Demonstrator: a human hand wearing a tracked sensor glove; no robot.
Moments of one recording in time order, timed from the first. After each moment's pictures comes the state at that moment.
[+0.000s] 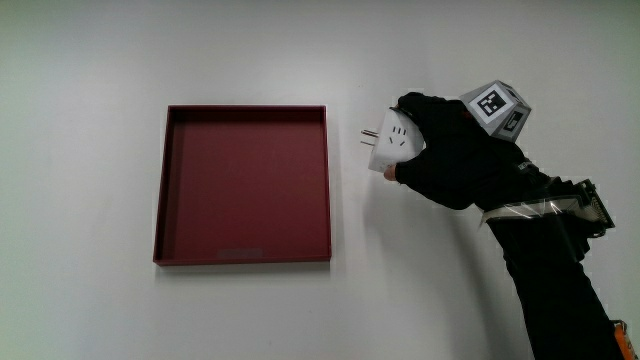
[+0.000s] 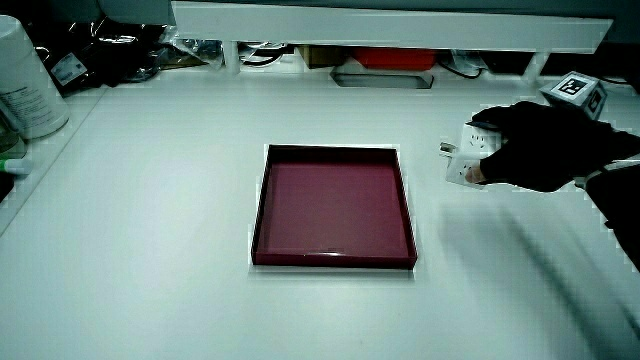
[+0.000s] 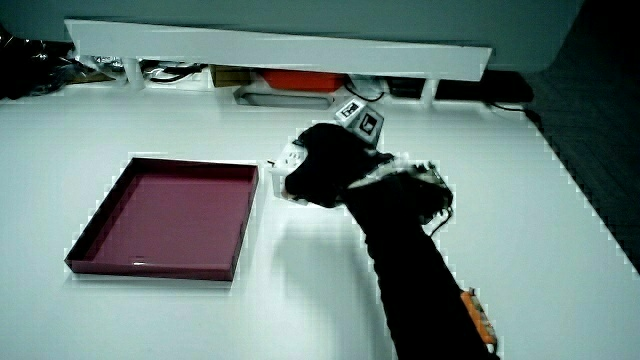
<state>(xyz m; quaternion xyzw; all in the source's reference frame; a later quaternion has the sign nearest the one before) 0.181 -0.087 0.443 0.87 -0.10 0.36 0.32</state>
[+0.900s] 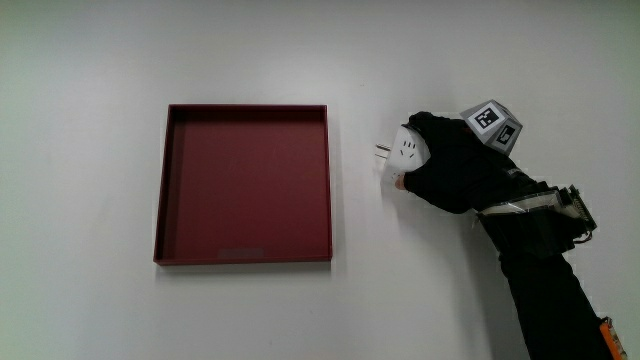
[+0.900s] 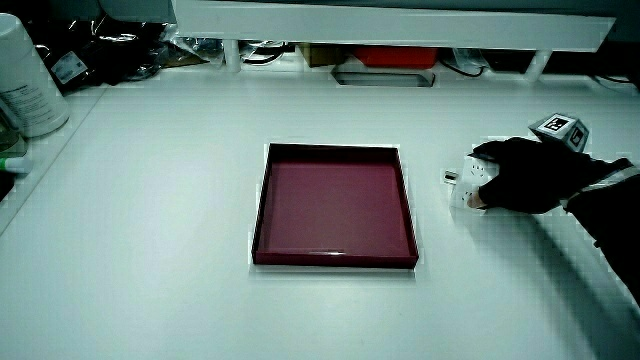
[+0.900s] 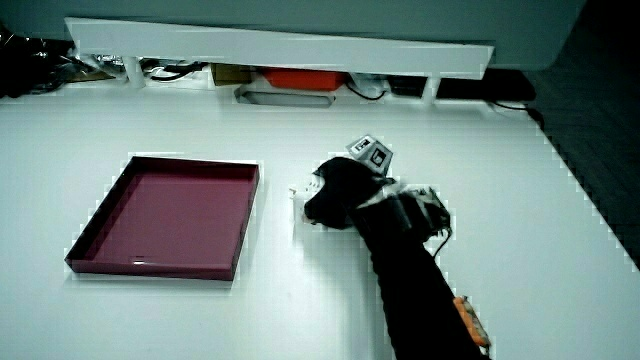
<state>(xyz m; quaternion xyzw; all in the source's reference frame) 0.202 -0.081 0.512 0.86 -0.03 0.35 0.37</state>
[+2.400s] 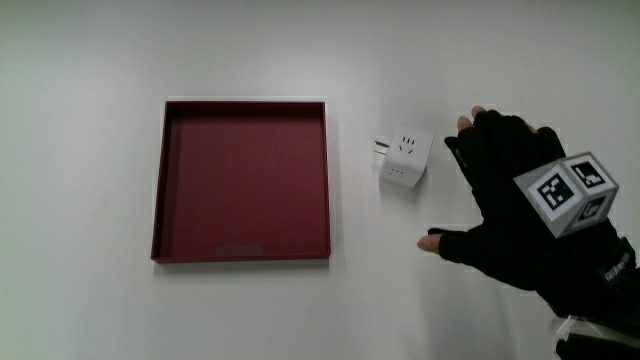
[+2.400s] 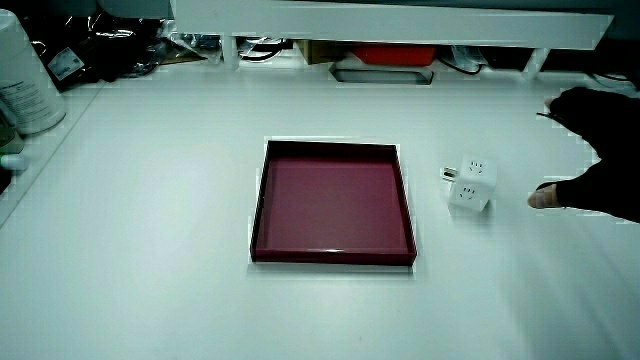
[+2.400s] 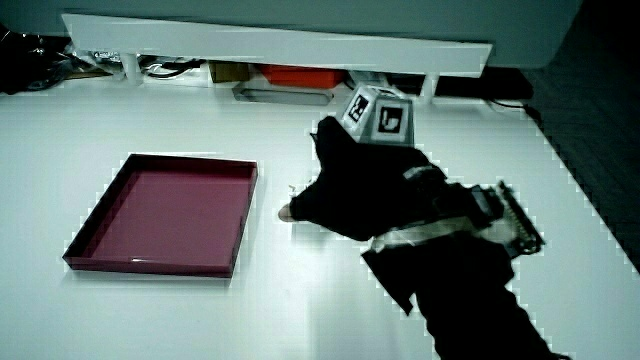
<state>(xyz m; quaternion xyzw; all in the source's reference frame) 0.196 -0.006 0.344 0.93 -0.17 0.14 0.28</state>
